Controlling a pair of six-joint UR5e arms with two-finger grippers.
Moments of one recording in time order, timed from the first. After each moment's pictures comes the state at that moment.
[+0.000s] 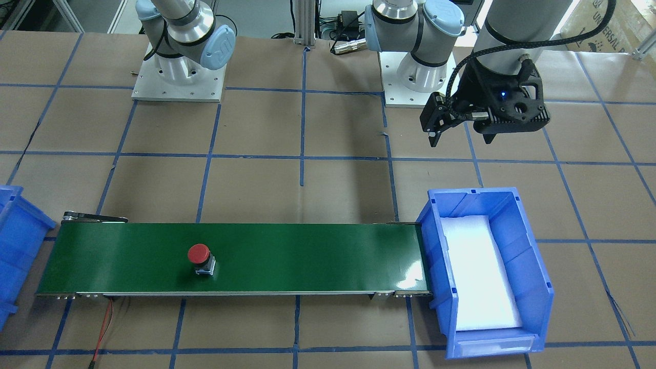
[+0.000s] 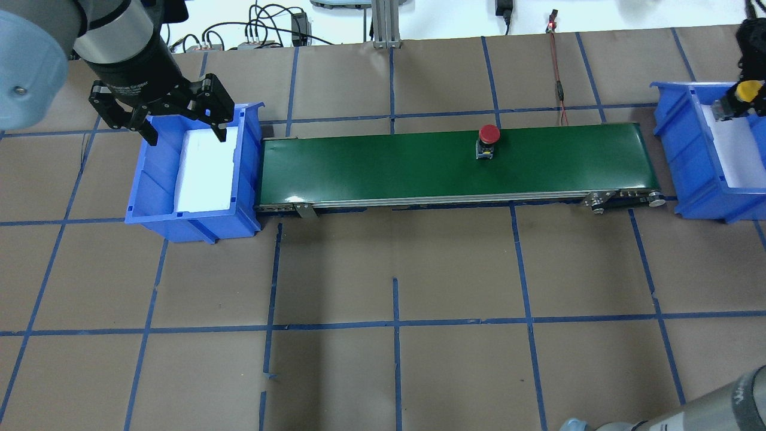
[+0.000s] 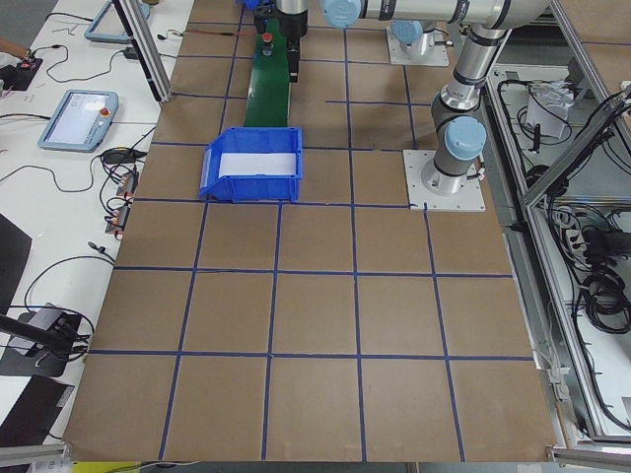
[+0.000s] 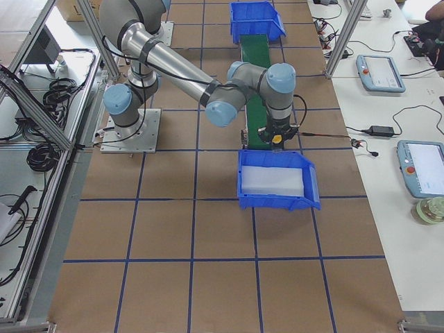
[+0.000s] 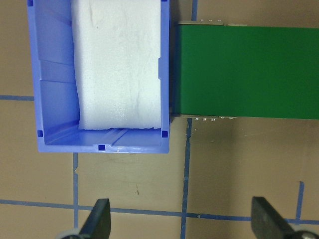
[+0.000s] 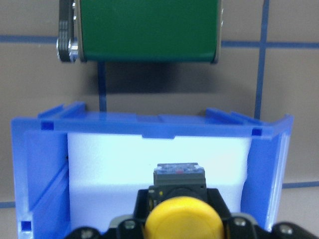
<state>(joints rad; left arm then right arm) -1.56 -1.60 -1.53 -1.57 1.63 -0.04 0.95 -1.25 1.52 -1.99 -1.51 -2.20</state>
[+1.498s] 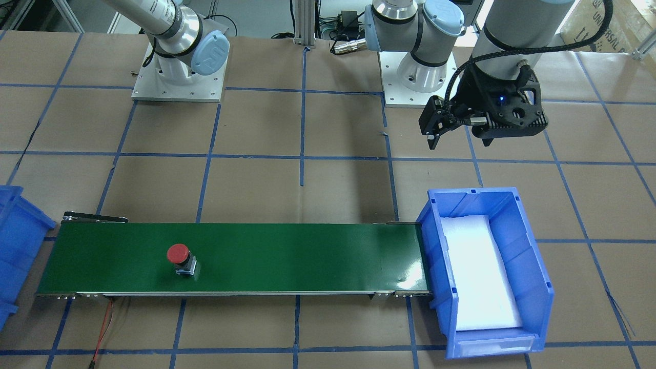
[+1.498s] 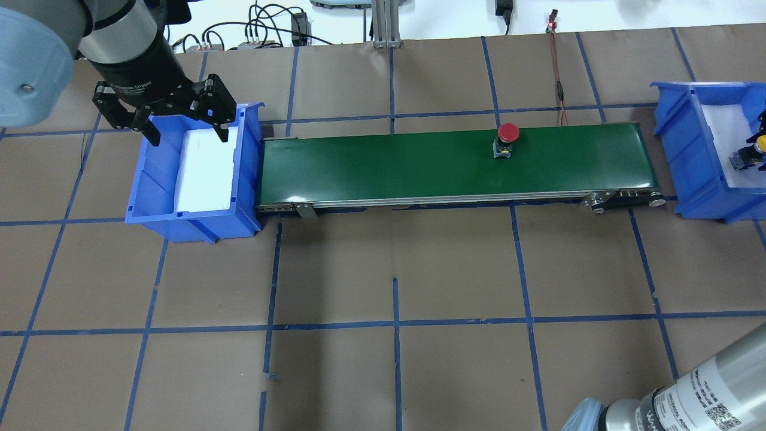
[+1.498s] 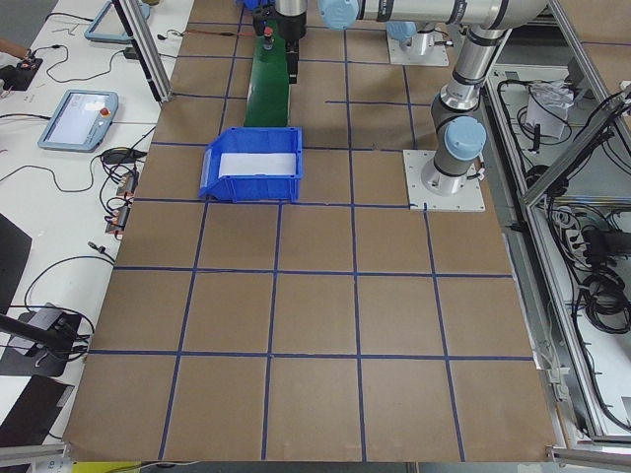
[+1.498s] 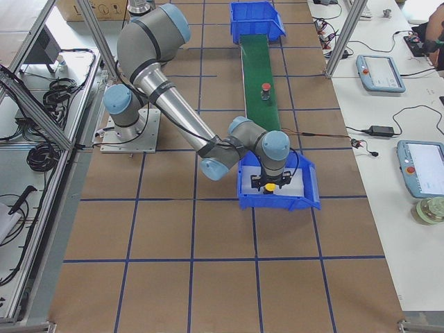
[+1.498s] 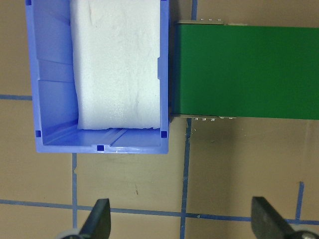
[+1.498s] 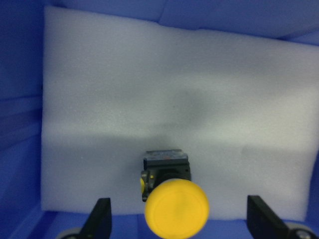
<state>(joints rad) -1.56 -1.61 -1.53 -1.57 1.63 -0.04 0.84 -1.06 1.49 -2.10 -1.48 -2.36</state>
